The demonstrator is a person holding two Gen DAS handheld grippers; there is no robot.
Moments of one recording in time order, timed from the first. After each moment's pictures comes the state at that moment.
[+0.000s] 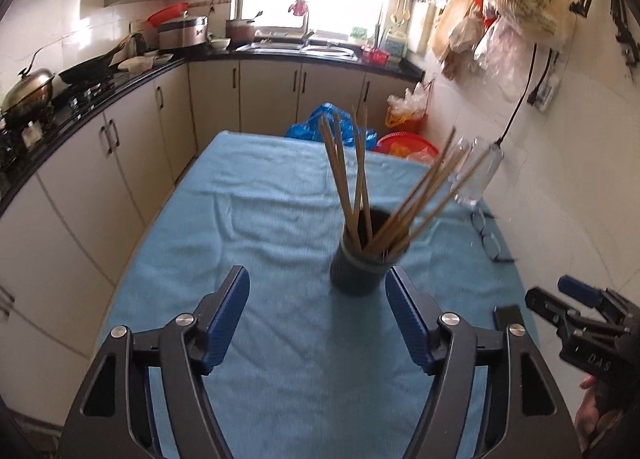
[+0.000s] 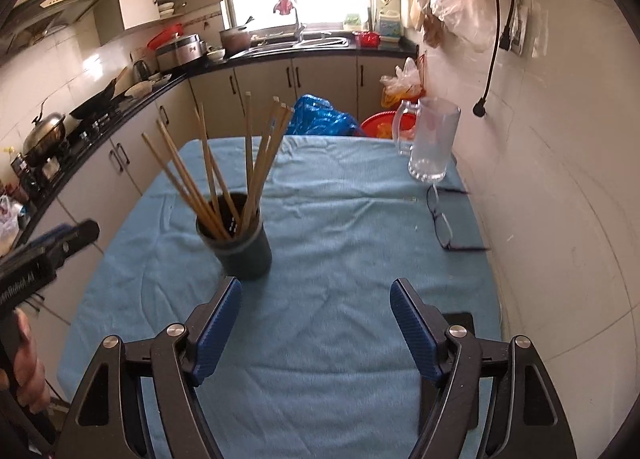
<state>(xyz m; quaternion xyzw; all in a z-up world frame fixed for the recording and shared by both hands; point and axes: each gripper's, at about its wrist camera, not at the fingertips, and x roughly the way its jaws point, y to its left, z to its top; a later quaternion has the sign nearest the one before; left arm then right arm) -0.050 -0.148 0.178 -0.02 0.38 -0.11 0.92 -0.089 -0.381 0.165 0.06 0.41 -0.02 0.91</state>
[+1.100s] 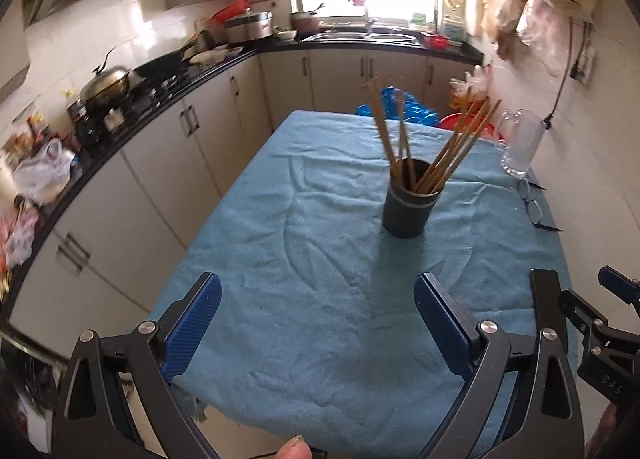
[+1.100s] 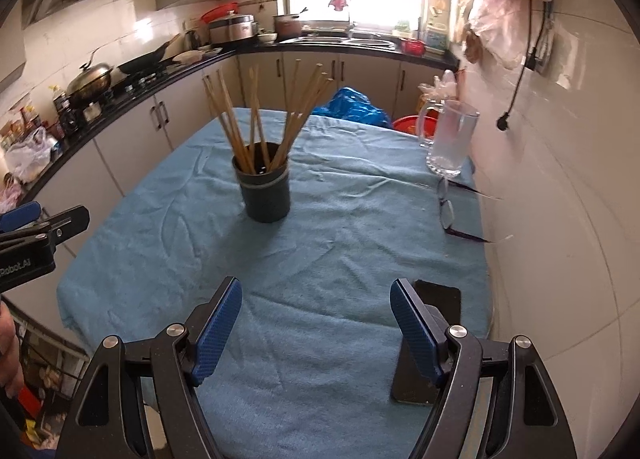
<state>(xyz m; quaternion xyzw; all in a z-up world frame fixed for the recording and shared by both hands) -0.141 -0.168 0.204 0.03 0.39 0.03 0.92 -0.159 -0.383 0.161 -0.01 0.41 0.04 0.91</state>
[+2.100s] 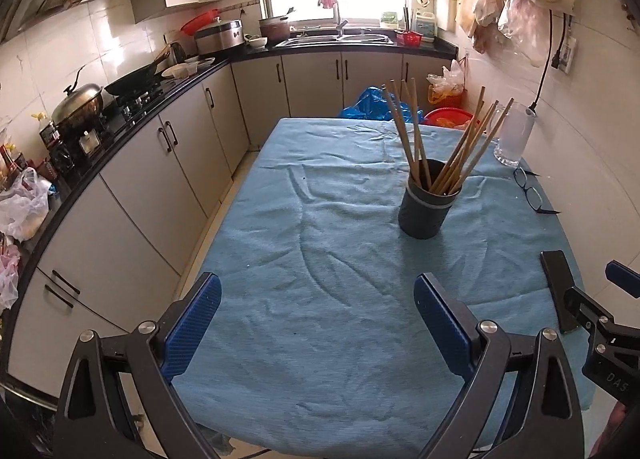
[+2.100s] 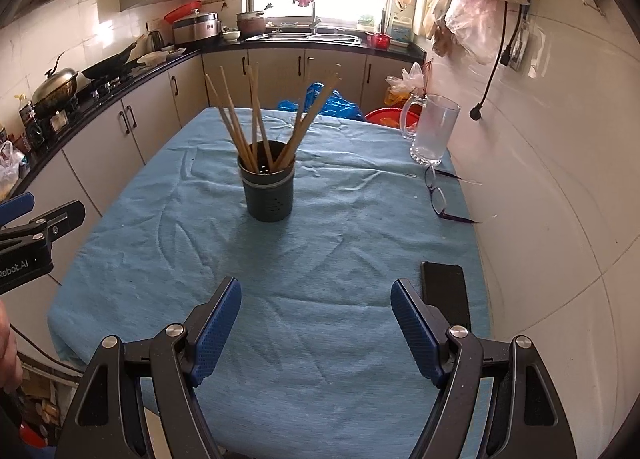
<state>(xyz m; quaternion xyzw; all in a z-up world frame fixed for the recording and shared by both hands) -0.119 -0.104 0.193 0.05 0.39 -0.03 0.92 -0.167 -0.311 0.169 0.00 0.42 -0.04 0.91</state>
